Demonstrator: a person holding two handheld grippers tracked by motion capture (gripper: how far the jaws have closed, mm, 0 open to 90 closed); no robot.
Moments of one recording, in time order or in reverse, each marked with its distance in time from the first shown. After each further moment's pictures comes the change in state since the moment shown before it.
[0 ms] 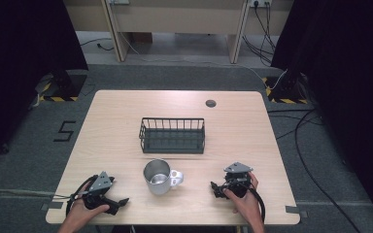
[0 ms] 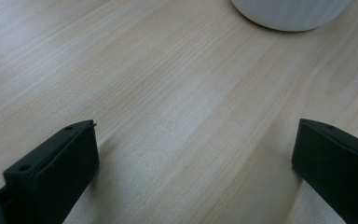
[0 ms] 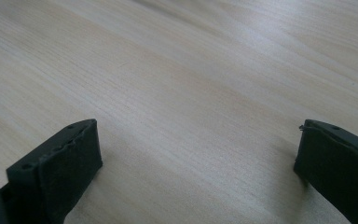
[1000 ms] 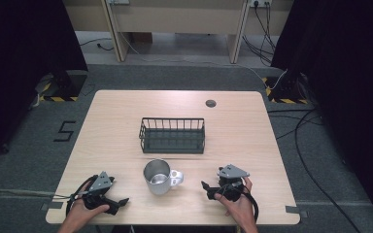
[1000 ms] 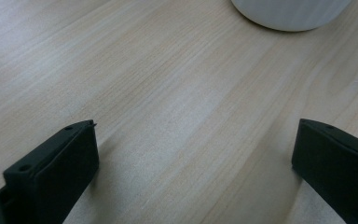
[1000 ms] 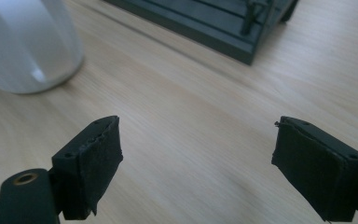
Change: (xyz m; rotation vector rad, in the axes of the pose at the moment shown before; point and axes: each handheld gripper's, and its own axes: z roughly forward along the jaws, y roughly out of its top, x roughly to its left) left arm 0.000 0.000 0.000 0.000 -0.001 0.000; right arm 0.033 0.013 -0.018 -0.161 0.110 -0.071
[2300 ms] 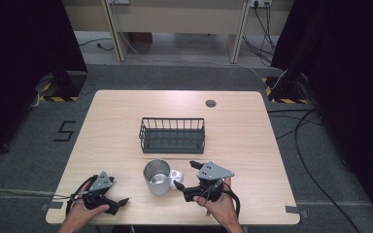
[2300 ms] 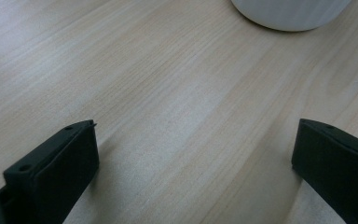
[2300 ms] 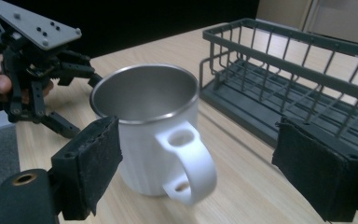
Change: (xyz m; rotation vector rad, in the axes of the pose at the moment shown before) left arm 0.000 0.000 0.000 -0.001 0.001 -0.001; right arm 0.056 0.053 0.000 -0.241 0.239 -0.101
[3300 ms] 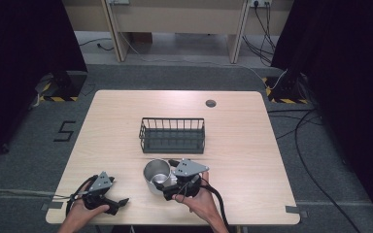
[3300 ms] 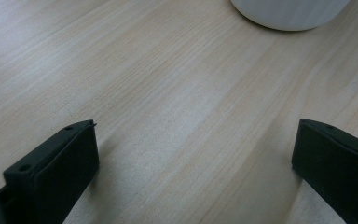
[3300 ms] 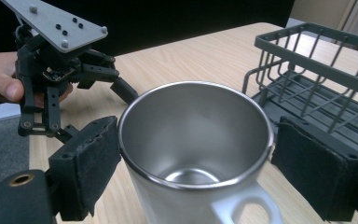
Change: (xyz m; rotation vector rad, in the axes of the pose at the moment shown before) left arm 0.000 0.000 0.000 0.001 -0.001 0.001; right arm 0.021 0.013 0.053 0.029 0.093 -0.052
